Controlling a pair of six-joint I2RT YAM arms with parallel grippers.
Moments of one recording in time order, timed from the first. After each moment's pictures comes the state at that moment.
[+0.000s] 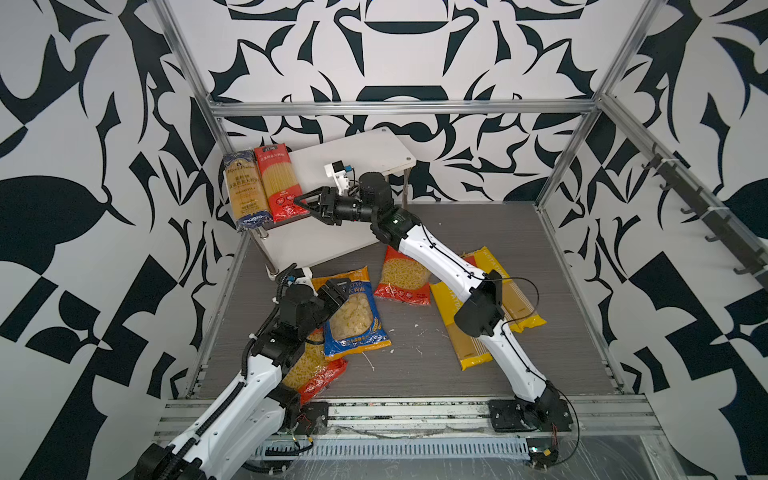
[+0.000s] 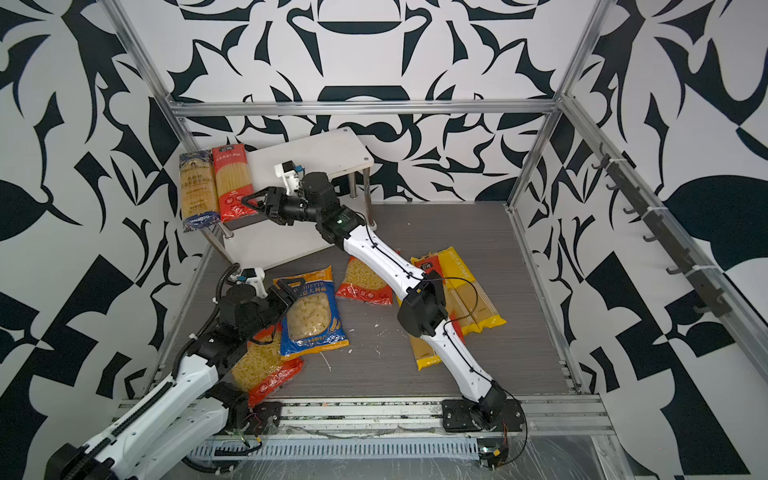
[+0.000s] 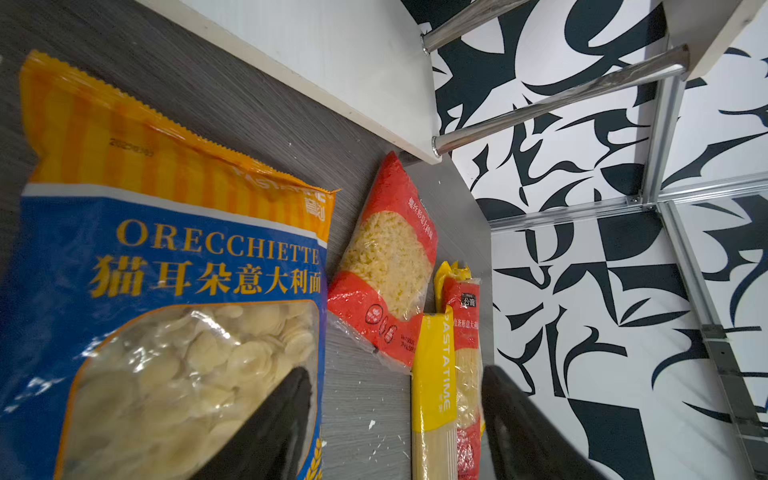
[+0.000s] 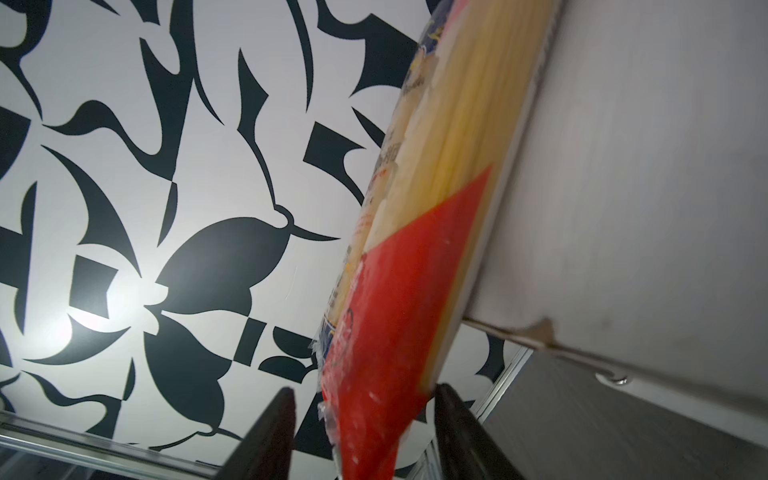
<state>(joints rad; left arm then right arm) -0.41 0.78 0.43 -0.04 0.12 -1.08 0.82 2.37 2.48 -0.08 -0.65 1.12</state>
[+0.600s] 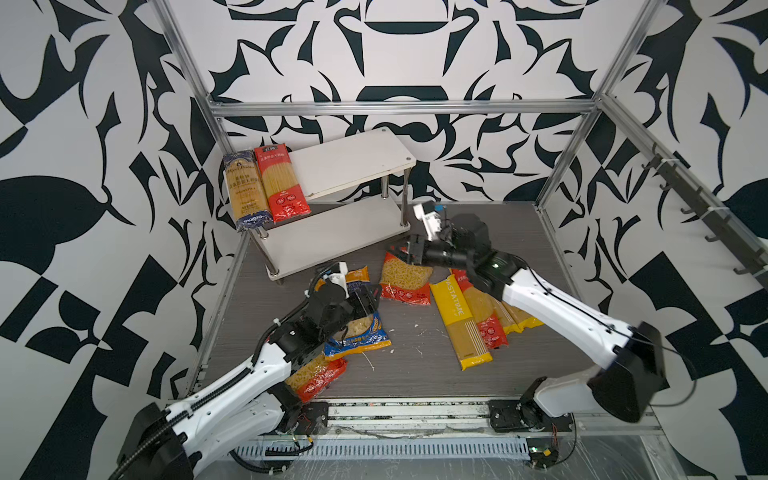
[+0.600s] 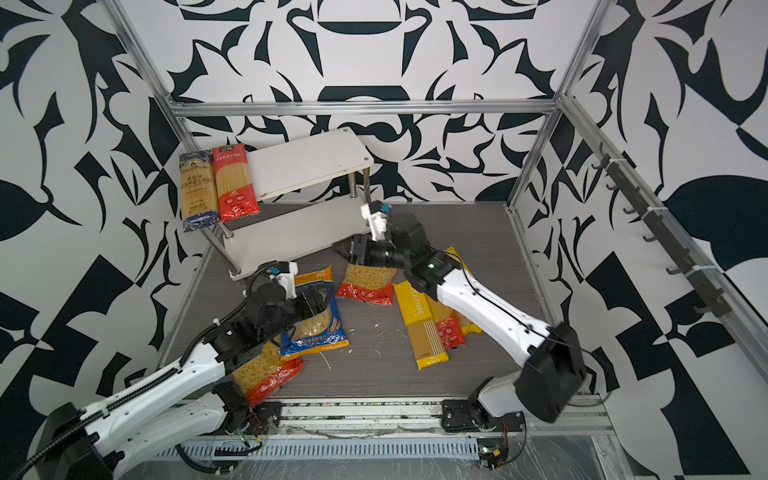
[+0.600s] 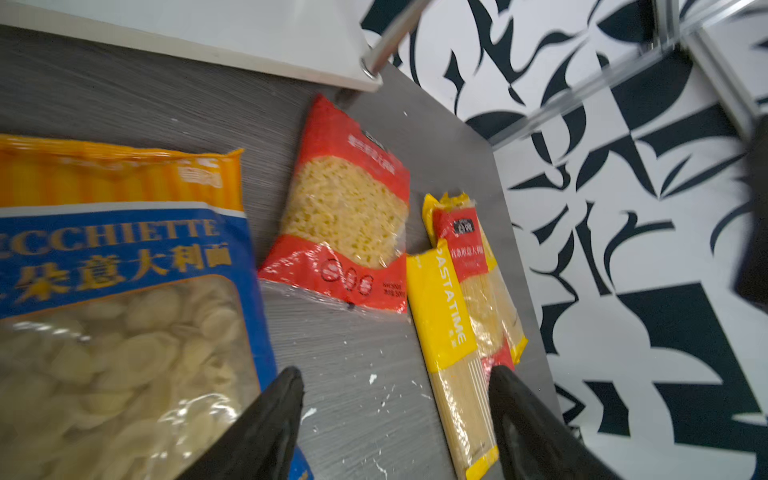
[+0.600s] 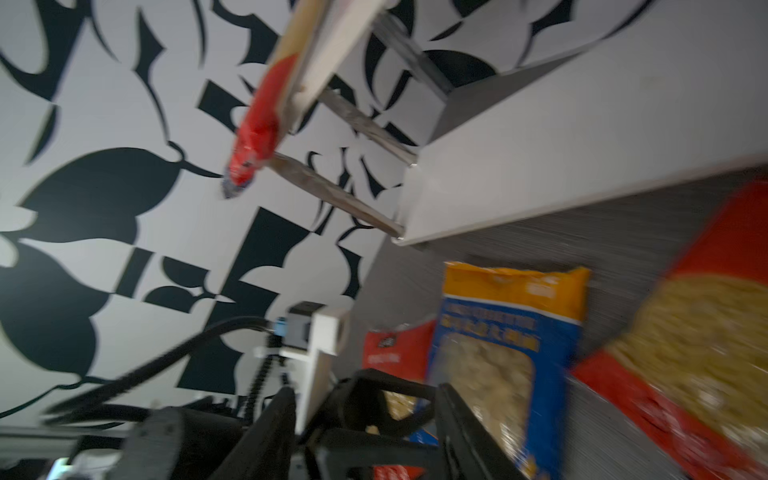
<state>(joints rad) -0.82 0.96 0.59 -0.06 -0.10 -0.86 0.62 1.32 1.12 -0.17 -0.44 0.75</state>
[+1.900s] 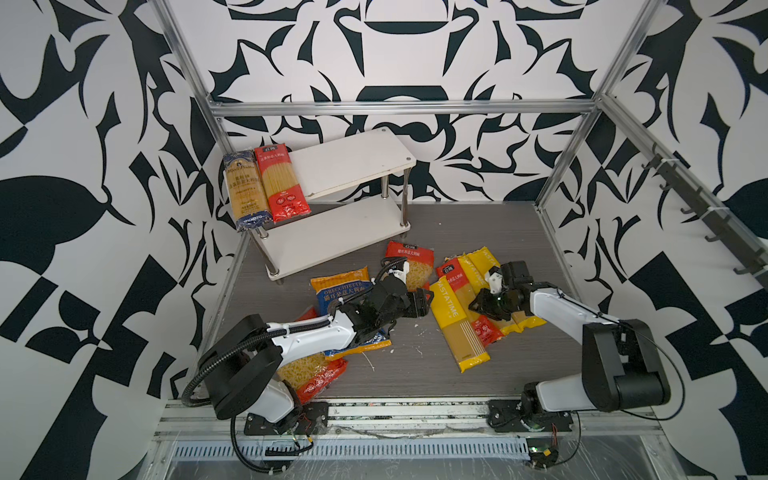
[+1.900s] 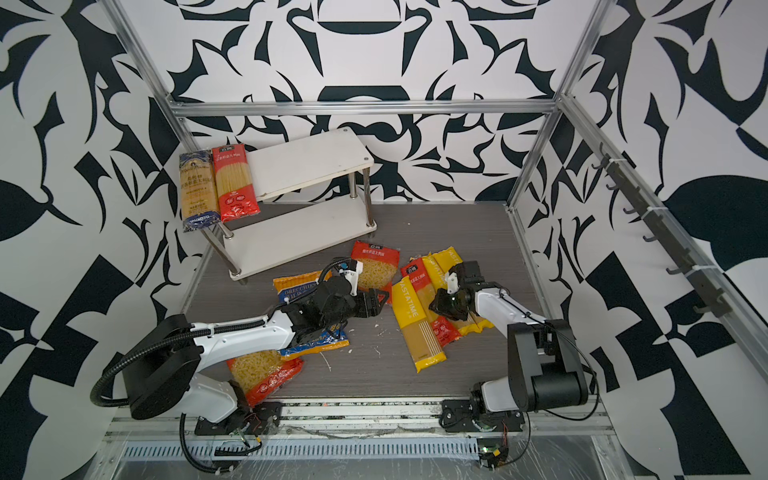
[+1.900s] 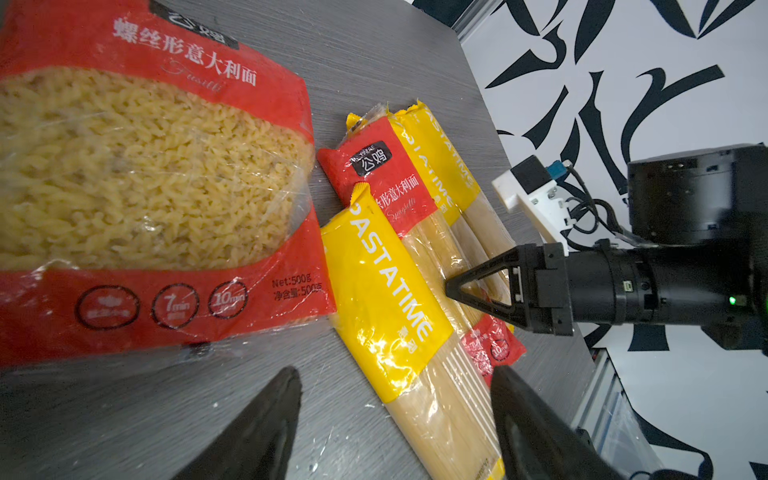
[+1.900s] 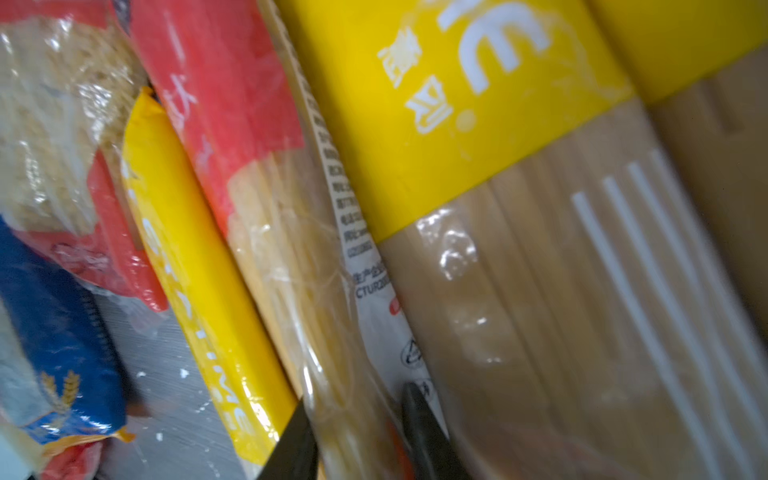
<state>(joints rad) -0.95 1.49 0.78 0.23 -0.03 -0.79 0.09 1.41 0.69 -0.46 -0.41 0.36</state>
